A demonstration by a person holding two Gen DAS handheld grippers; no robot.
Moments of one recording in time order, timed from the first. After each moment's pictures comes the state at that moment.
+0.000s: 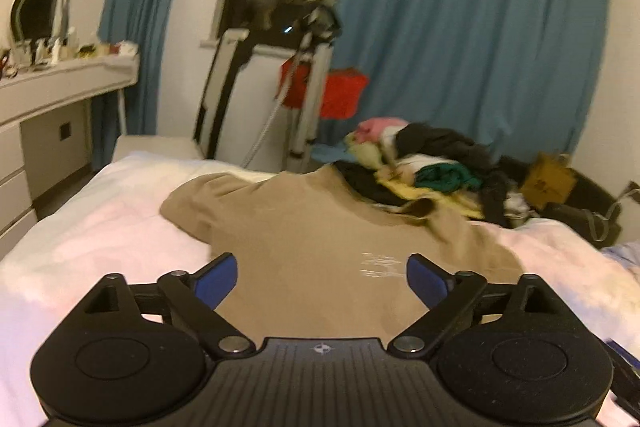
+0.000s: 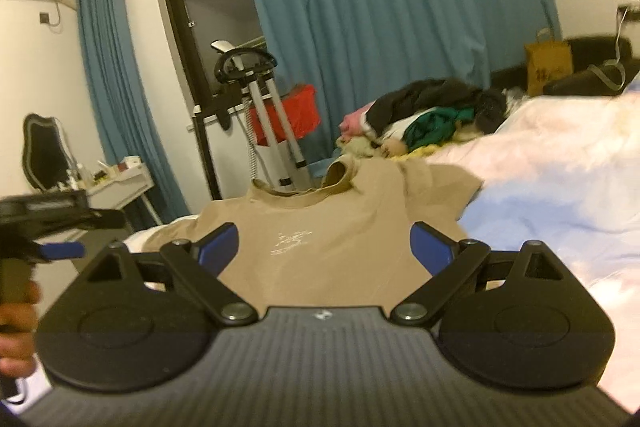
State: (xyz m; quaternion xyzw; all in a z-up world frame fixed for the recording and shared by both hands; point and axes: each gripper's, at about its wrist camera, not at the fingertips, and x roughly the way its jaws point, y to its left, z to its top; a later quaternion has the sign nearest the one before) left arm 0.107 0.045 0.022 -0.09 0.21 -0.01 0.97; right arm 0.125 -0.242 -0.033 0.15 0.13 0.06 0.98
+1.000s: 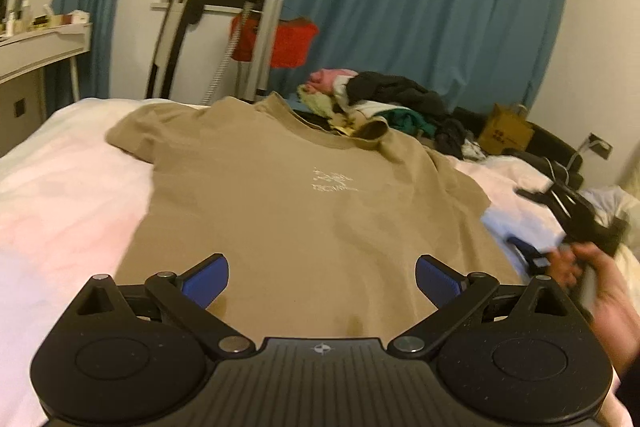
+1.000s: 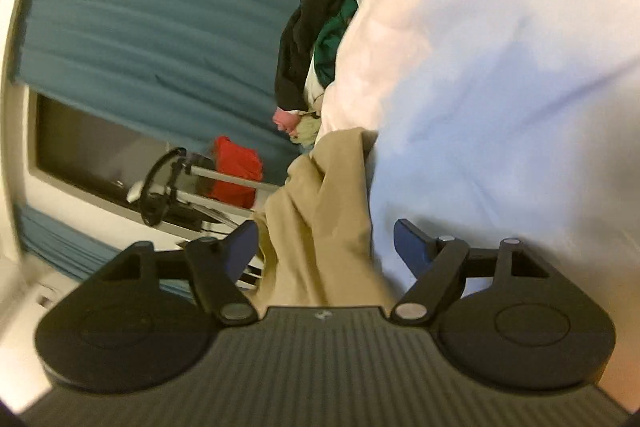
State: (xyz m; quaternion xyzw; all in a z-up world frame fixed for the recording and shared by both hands) left arm 0.107 0.035 -0.057 -0.09 0.27 -0.09 0.95; right arm 0.312 -0.434 -0.180 0.58 0.19 0.05 0.79
